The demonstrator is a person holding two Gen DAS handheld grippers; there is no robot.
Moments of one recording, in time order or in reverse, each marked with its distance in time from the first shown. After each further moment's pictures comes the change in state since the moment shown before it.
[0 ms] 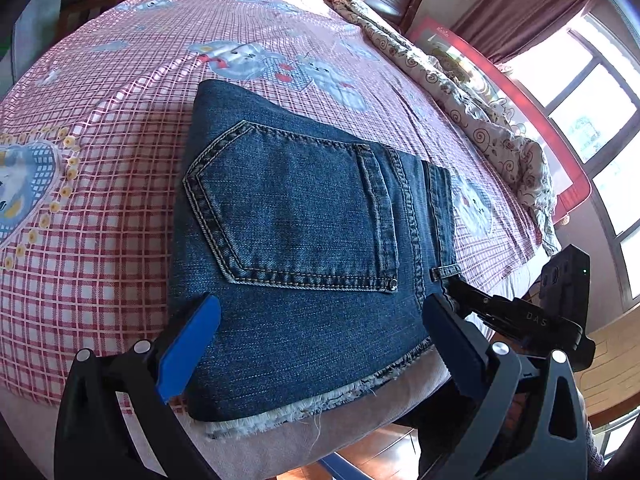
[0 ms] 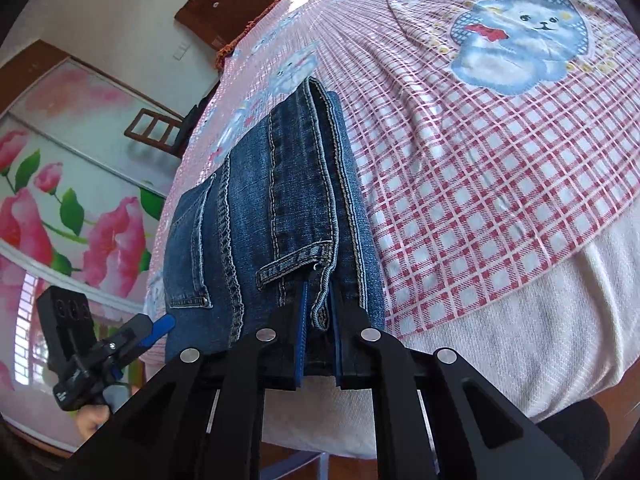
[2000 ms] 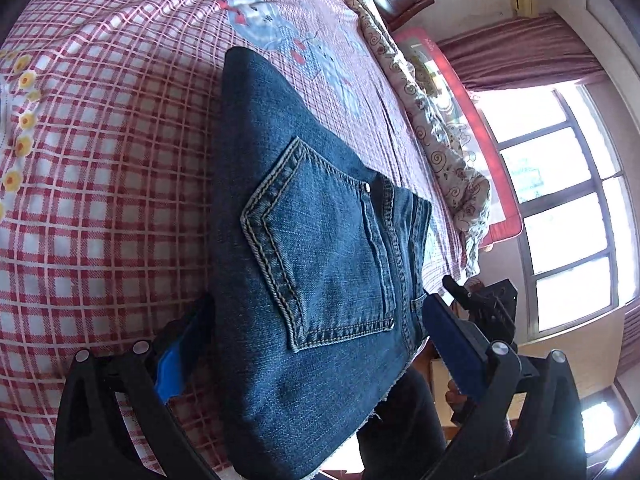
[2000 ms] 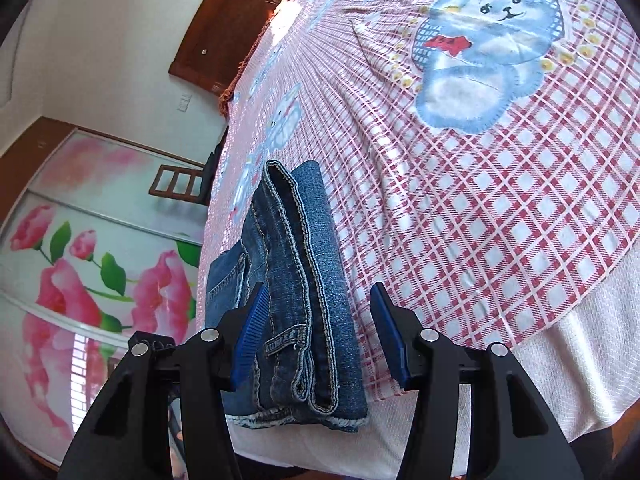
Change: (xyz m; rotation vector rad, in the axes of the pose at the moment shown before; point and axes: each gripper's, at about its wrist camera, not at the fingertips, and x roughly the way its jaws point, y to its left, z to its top) left arm 0.038 0.082 0.032 -0.180 0.131 -0.354; right arm -0.012 -0.040 0.037 0.183 -0.057 0.173
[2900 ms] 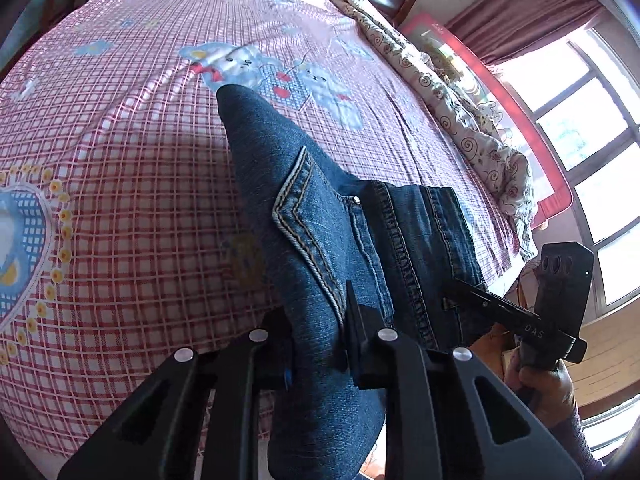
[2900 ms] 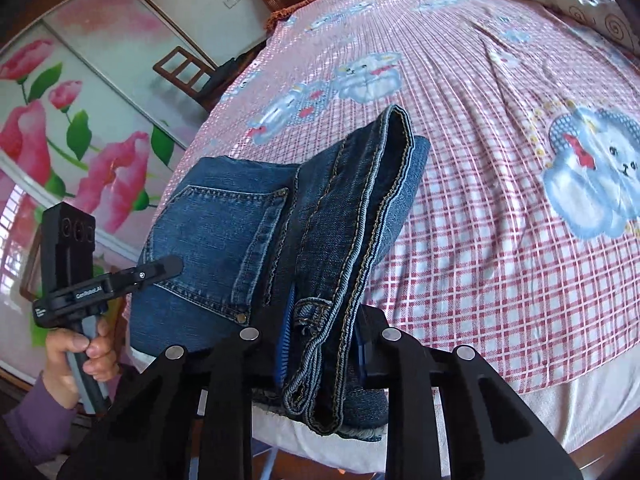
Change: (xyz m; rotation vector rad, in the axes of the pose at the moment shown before) left arm -0.020 -0.074 0.017 0.143 -0.062 0.244; right arm 0.050 0.122 -0.018 -0.502 0.169 -0.212
